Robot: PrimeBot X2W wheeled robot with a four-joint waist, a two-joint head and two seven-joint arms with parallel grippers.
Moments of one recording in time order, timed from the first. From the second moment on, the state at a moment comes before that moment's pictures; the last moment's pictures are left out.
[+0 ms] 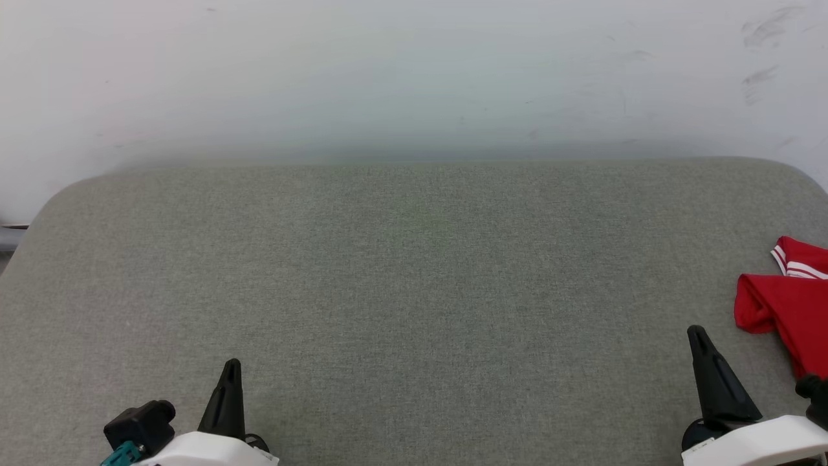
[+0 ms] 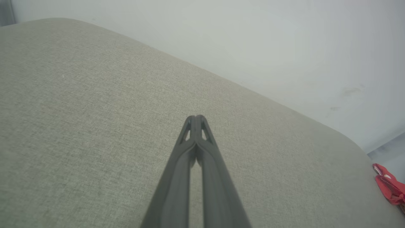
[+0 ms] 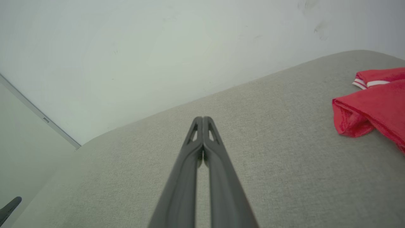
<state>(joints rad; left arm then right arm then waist) 0.06 0.10 -0.03 0.17 -0.52 -0.02 -0.16 0.13 -0.06 -0.09 -0.09 0.50 0.13 0.02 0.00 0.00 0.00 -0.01</state>
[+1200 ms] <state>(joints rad) -0.02 0.08 0.04 0.21 -1.07 -0.07 -0.03 0.02 -0.07 -0.07 0.08 1.08 0.13 0.05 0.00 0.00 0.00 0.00</state>
